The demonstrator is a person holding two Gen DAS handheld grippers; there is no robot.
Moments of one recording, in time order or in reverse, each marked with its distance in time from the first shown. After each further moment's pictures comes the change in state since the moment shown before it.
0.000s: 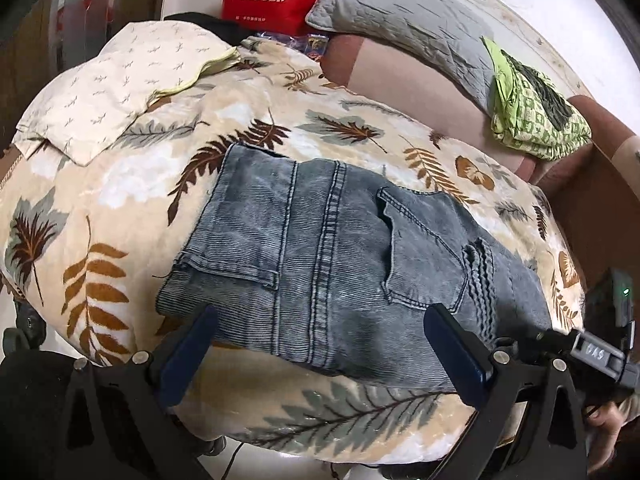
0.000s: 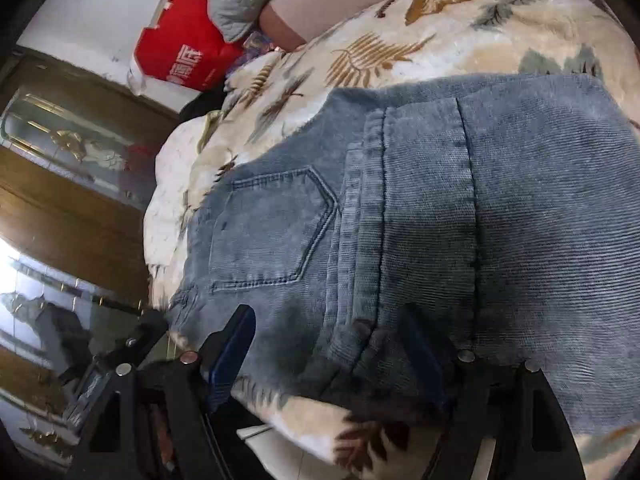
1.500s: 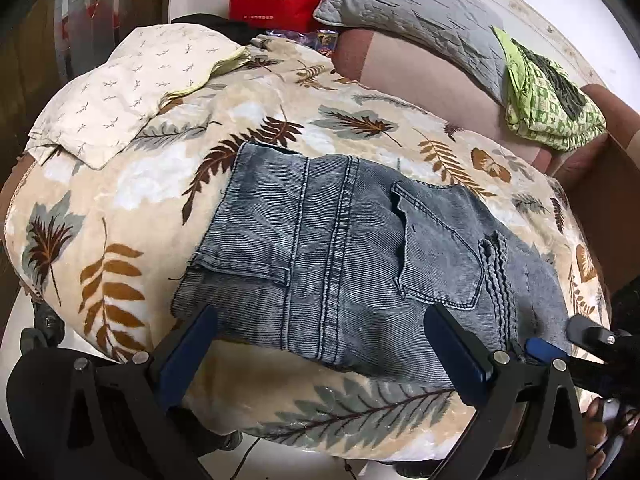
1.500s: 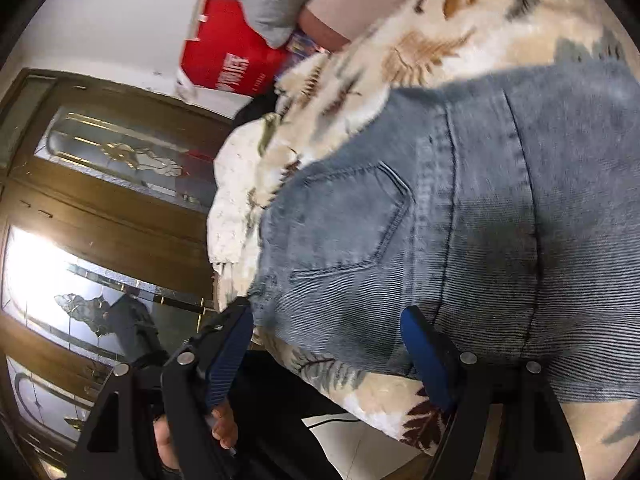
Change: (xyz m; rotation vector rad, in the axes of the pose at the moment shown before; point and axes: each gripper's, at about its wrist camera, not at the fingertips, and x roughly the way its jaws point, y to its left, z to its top) left arm -0.002 -0.006 0.000 0.018 0.019 0.084; right arm -0.021 0.014 -0.007 0.035 0.026 0.261
